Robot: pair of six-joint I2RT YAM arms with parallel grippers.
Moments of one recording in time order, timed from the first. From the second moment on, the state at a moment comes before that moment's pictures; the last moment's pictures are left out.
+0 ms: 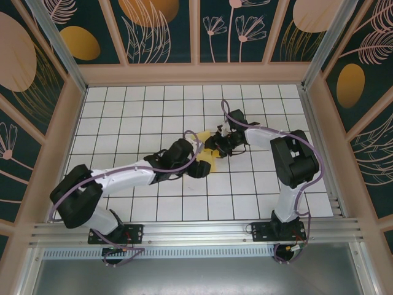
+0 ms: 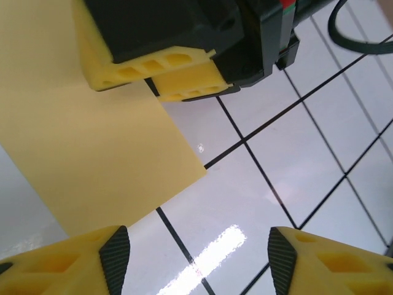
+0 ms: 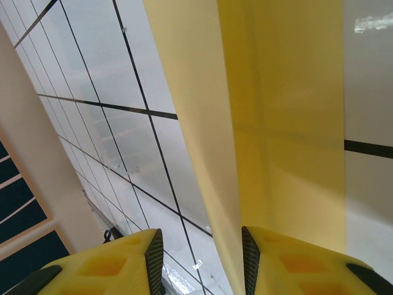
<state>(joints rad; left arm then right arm) -0.90 1.53 0.85 -0.09 0.12 -0.52 0.42 1.87 1.11 -0.39 -0.76 0.73</state>
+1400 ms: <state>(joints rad) -1.04 1.91 1.28 -0.48 -0.30 -0.51 0.41 1.87 1.13 -0.39 -0.75 0.73</state>
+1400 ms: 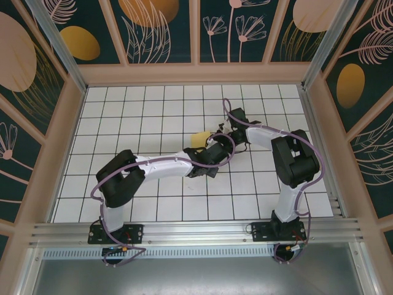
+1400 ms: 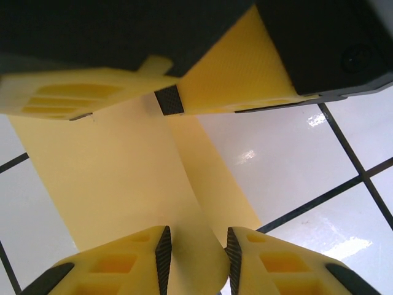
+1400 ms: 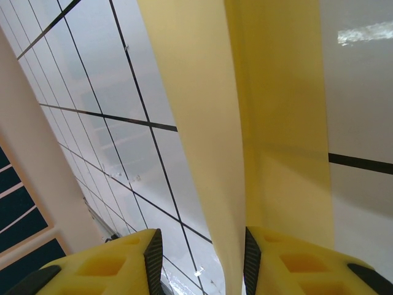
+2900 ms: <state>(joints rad) -1.04 1.87 1.26 -0.48 -0.22 -0.49 0.42 1.88 1.14 -0.40 -0.76 0.73</state>
